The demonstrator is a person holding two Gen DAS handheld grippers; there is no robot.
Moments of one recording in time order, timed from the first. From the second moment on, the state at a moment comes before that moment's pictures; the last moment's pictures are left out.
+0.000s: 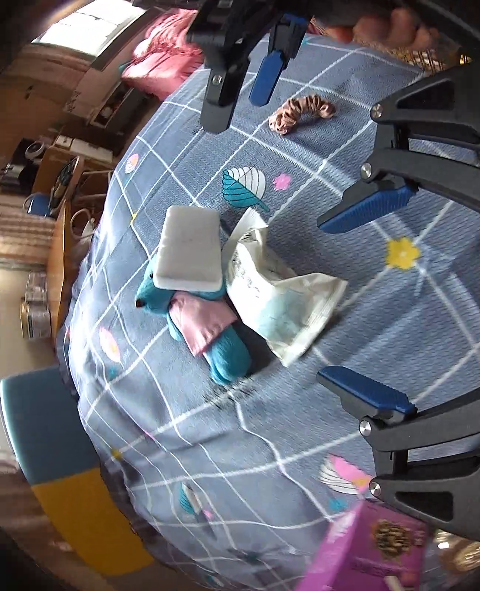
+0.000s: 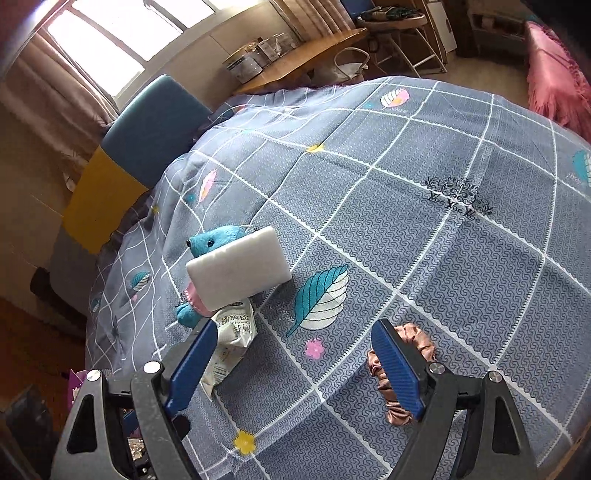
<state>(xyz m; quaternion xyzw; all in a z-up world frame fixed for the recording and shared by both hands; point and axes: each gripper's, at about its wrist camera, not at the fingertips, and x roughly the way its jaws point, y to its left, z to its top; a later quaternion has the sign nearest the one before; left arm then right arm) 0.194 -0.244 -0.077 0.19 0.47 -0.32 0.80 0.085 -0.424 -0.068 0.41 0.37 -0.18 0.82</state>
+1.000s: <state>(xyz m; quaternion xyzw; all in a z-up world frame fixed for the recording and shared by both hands) 0.189 -0.235 -0.108 0.19 0.51 -0.28 0.79 0.089 -0.428 -0.076 0.43 0.38 -0.16 0.81</state>
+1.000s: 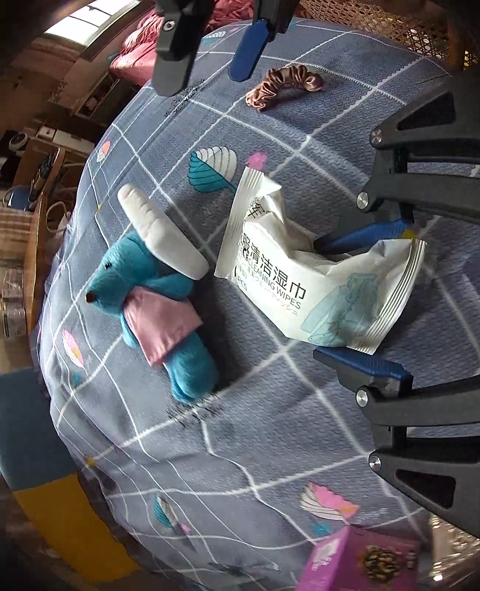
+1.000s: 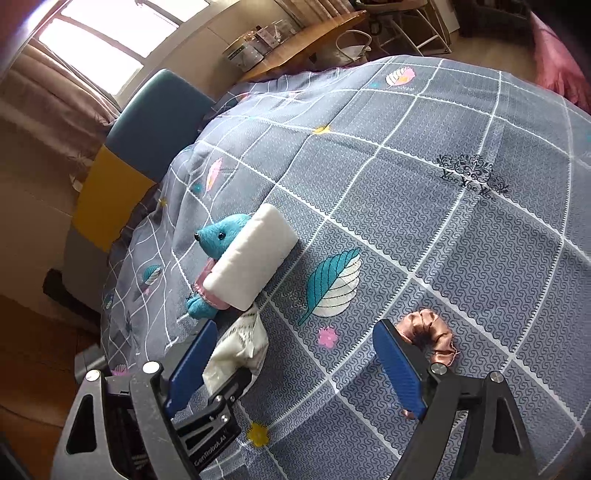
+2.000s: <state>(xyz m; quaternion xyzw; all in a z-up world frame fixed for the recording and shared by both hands) 0.112 -0.199 -0.112 0.16 0.49 -0.31 0.79 0.032 -0.476 -0.094 0.59 0.25 -0.18 0.74</state>
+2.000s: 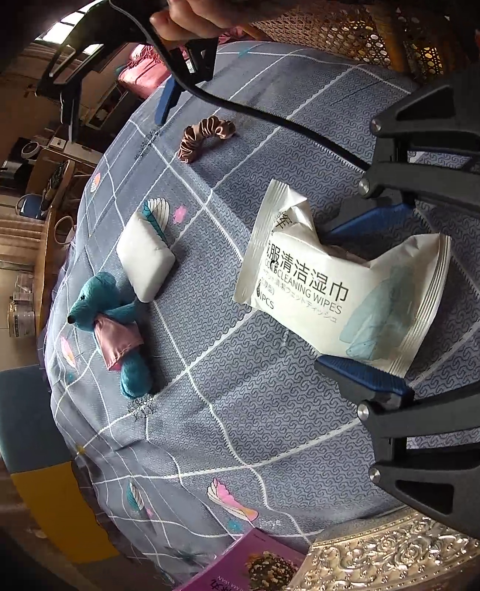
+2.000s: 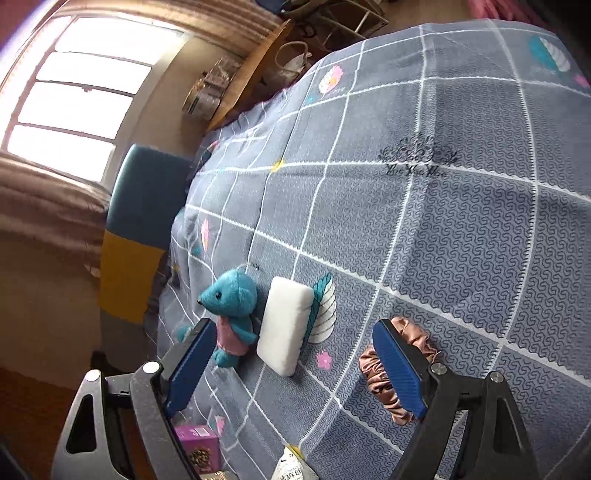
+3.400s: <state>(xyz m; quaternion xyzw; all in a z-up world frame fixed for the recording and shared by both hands) 0.169 -0.148 0.017 0.05 0.43 -0.24 0.87 0.108 -0.428 -0.118 0.29 0.55 -0.22 0.75</state>
